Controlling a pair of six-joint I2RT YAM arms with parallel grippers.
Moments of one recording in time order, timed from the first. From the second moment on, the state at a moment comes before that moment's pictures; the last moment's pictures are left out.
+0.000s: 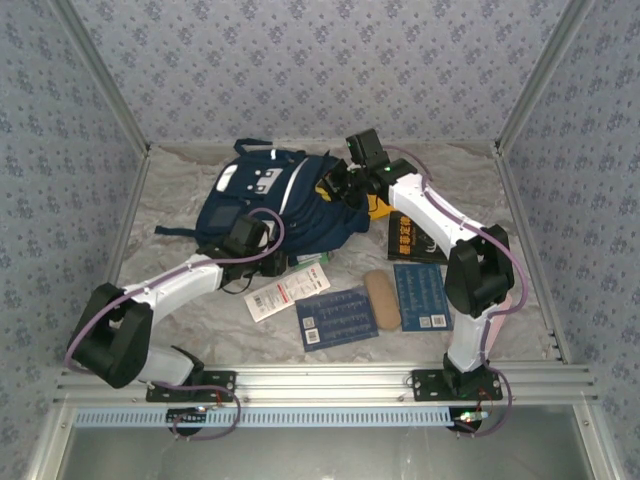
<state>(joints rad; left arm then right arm) -0.56 1.39 0.76 -0.31 0.05 -0.41 0.51 1.87 1.66 -0.56 -0.41 1.27</state>
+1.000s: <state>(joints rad) -0.58 1.32 0.73 -0.29 -0.02 -0.50 0.52 1.87 1.61 -0.53 -0.39 1.29</state>
